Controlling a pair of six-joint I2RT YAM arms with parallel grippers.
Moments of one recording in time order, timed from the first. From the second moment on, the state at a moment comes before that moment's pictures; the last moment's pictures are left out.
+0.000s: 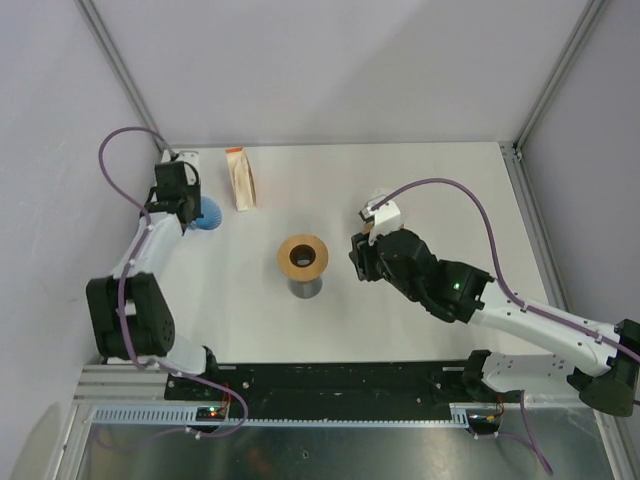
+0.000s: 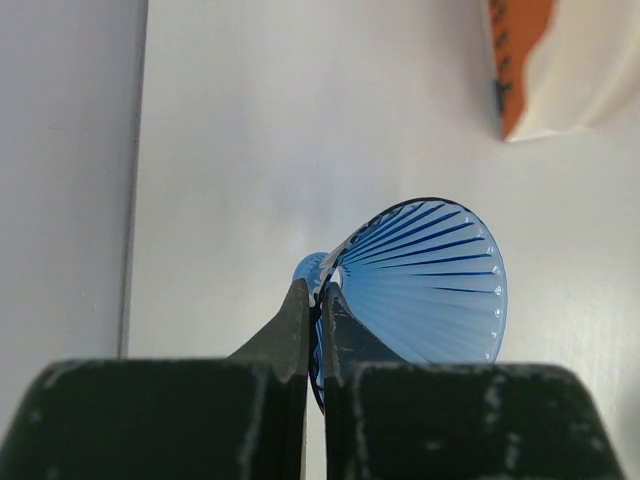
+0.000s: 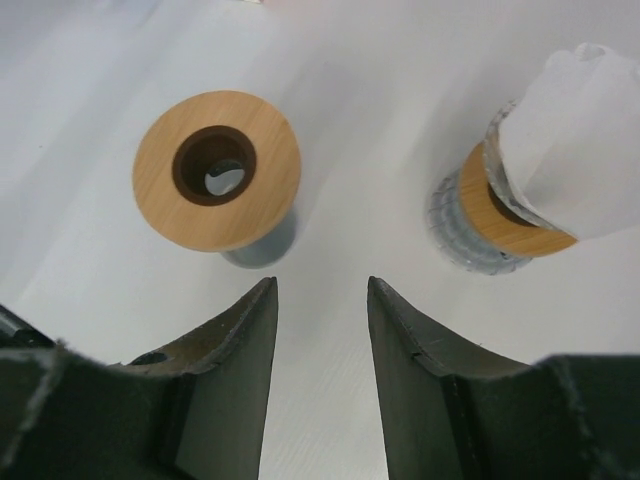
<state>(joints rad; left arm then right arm) 0.10 1.55 1.13 -0.28 -0.19 0.16 1.06 1.09 1.04 -0.41 0.45 0.30</state>
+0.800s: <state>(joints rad) -0.13 1.12 1.23 -0.85 0.54 0.09 1.18 1.42 1.45 -0.33 0.44 0.35</state>
